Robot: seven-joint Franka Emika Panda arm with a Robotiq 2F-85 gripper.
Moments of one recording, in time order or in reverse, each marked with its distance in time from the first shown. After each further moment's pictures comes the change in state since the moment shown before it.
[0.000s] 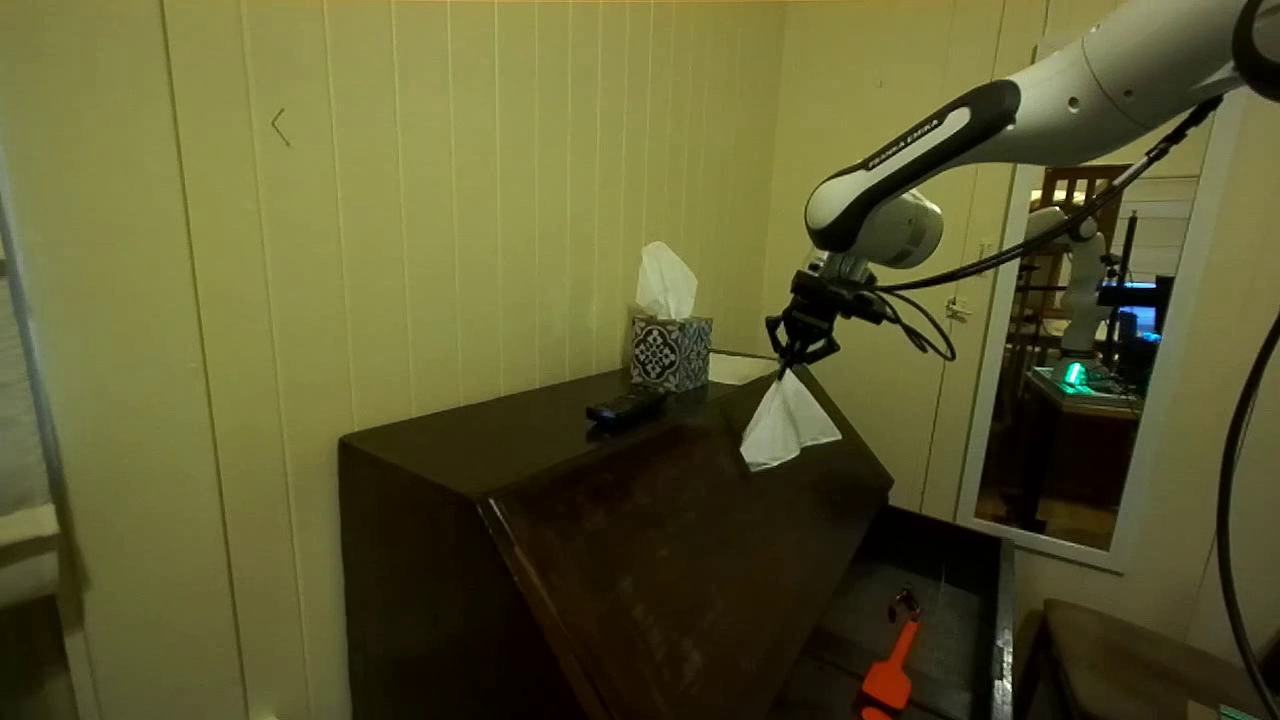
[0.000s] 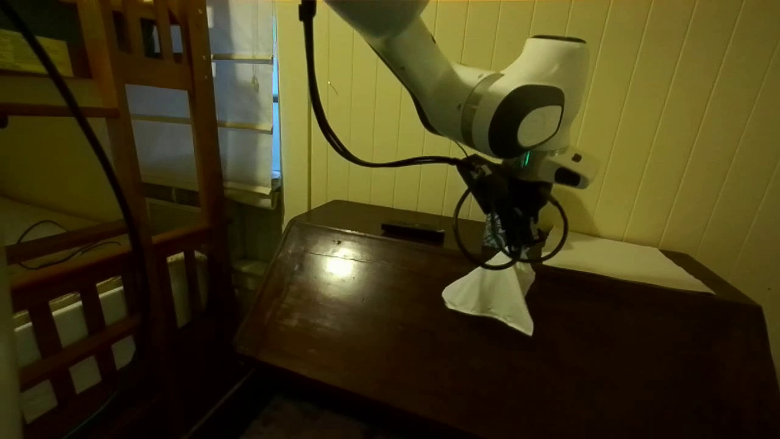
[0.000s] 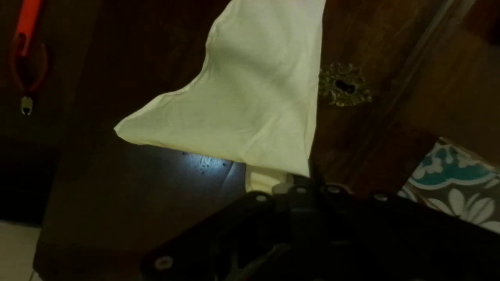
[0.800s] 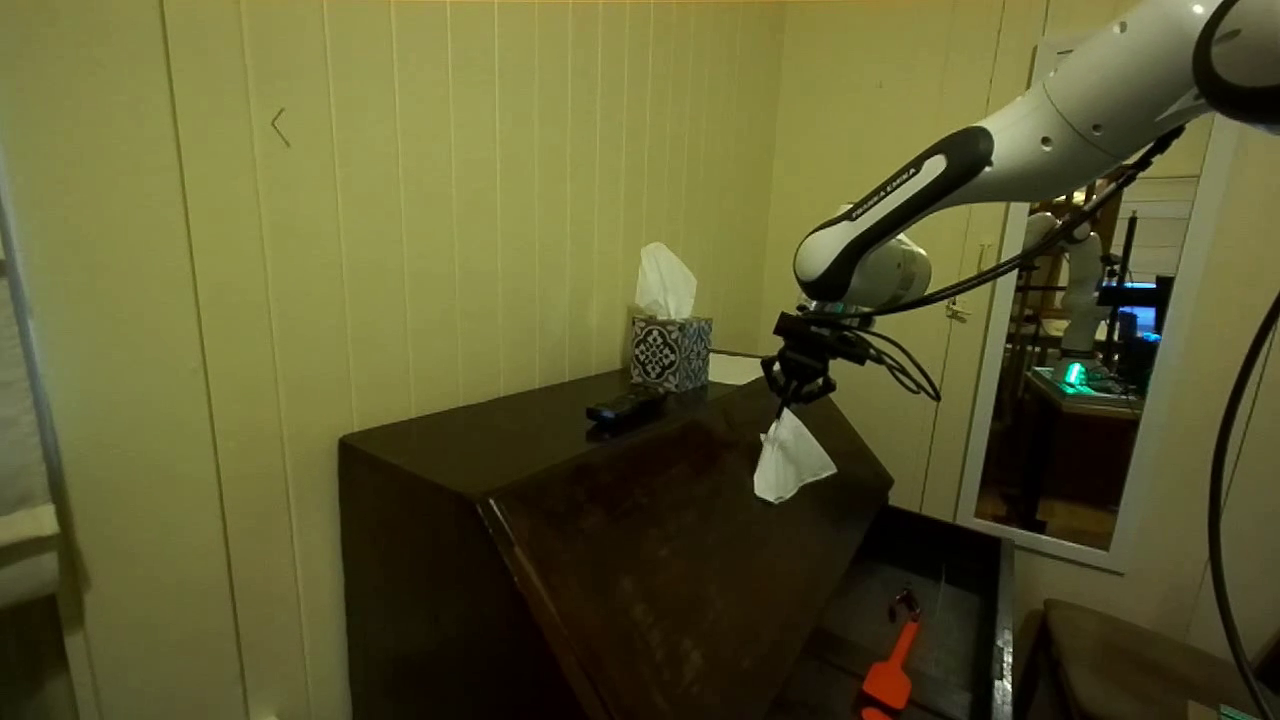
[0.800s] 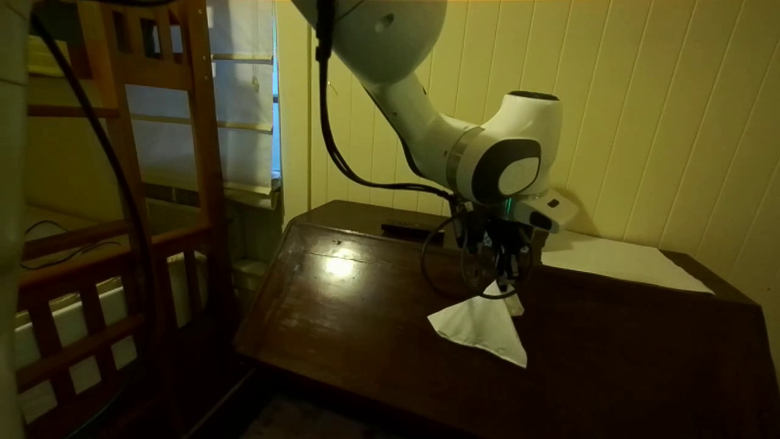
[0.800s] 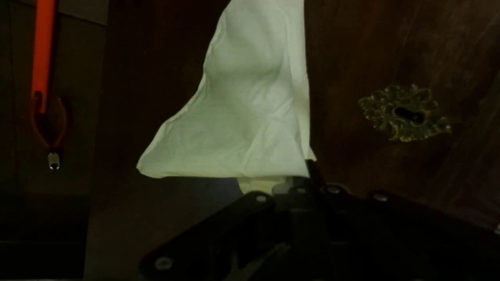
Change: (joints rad) arm 0.041 0.064 -0.019 -0.077 -0.030 0.107 0.184
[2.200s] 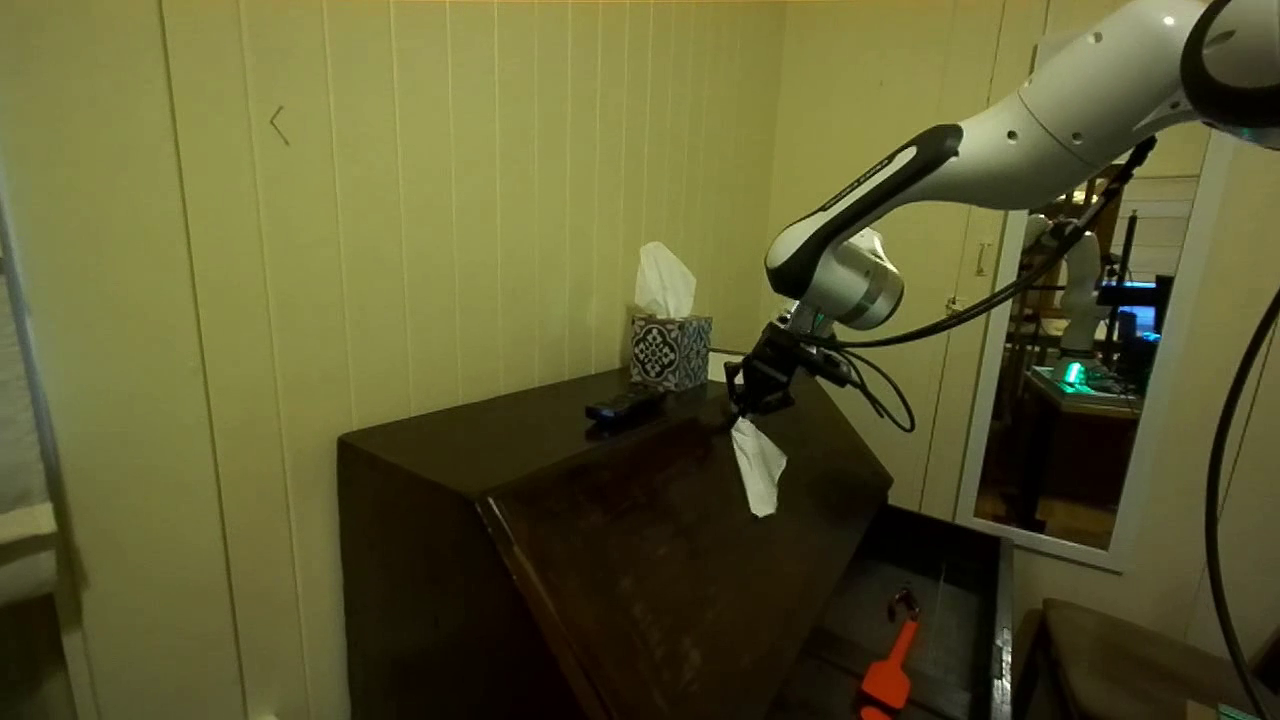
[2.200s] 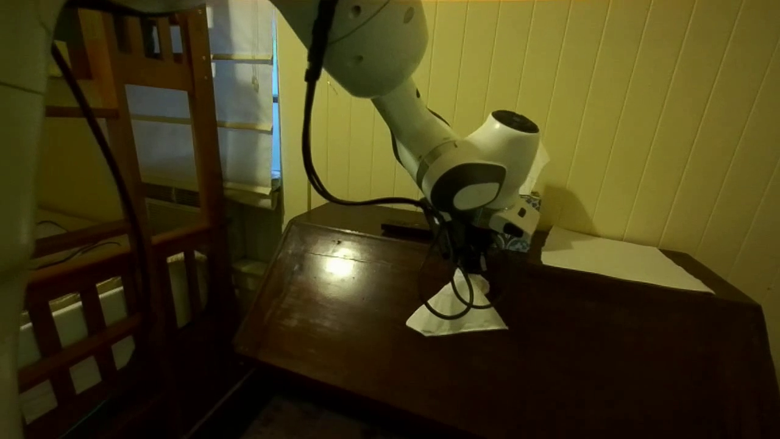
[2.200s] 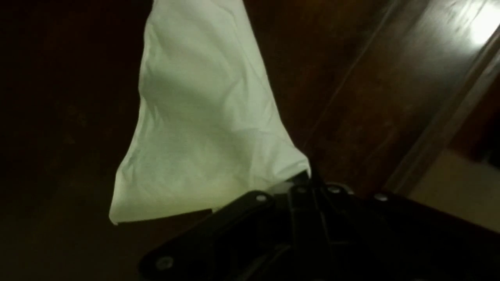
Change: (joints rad) arm -0.021 0.030 0.126 -0.012 0.350 0.067 -0.484
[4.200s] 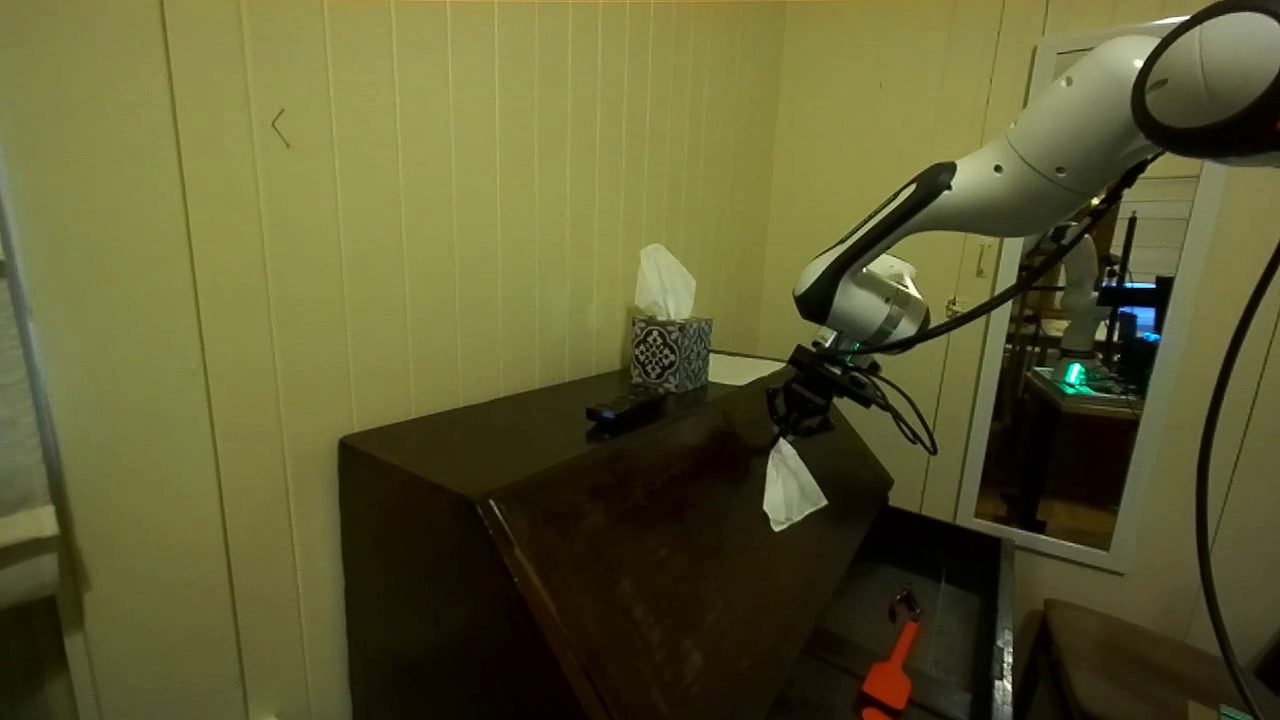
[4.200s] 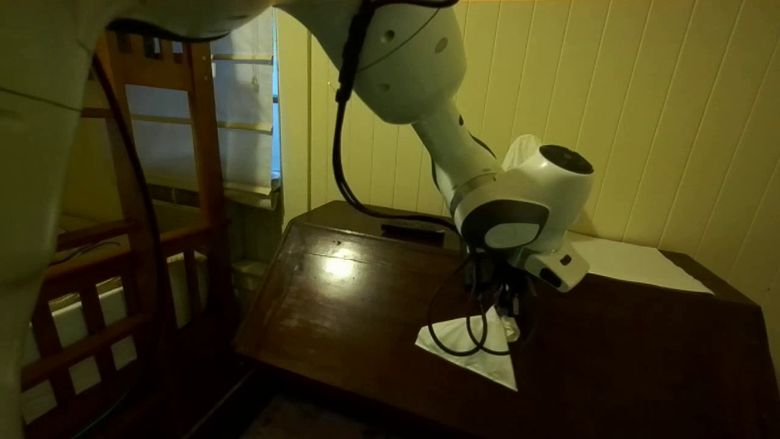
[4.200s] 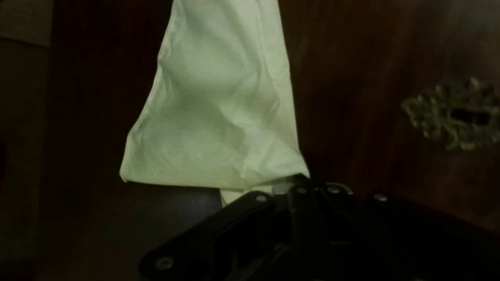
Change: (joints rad) arm -0.013 0.069 -0.135 -0.005 0.096 0.011 0.103
